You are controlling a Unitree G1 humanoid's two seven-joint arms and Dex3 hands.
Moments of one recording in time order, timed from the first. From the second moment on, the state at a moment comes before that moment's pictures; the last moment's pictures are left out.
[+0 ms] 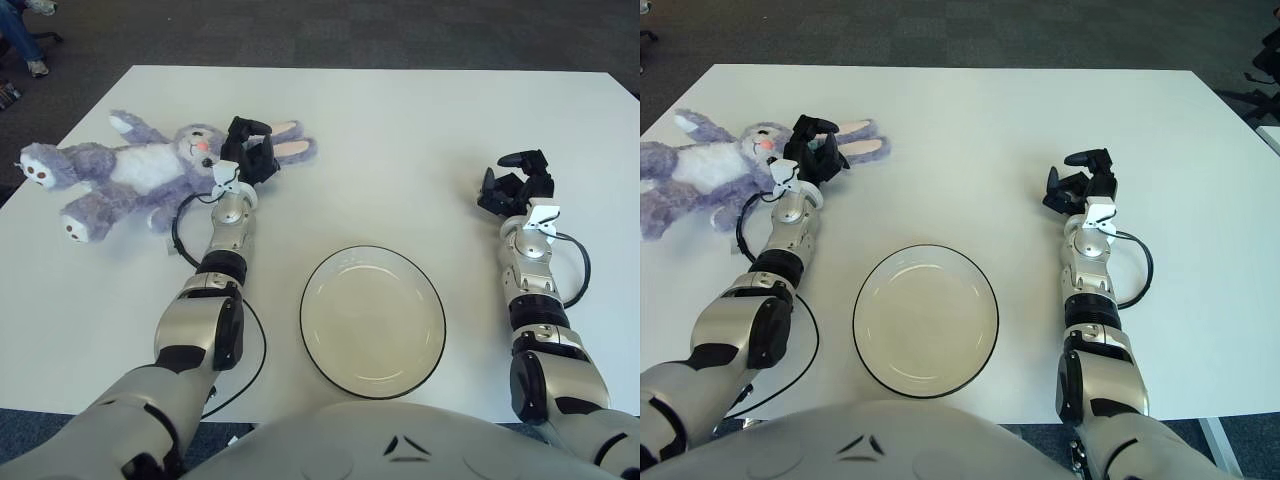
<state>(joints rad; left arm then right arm) -0.67 0.10 0.20 1.03 -0.06 -0.60 0.04 -0.39 -0.23 -0.26 0.67 0.02 -0.38 -0.22</state>
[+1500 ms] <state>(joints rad) -0.61 0.09 0.16 0.67 -0.03 -0.70 0.07 -0.41 -0.23 -0.26 0.70 0.02 -0.39 -0.21</state>
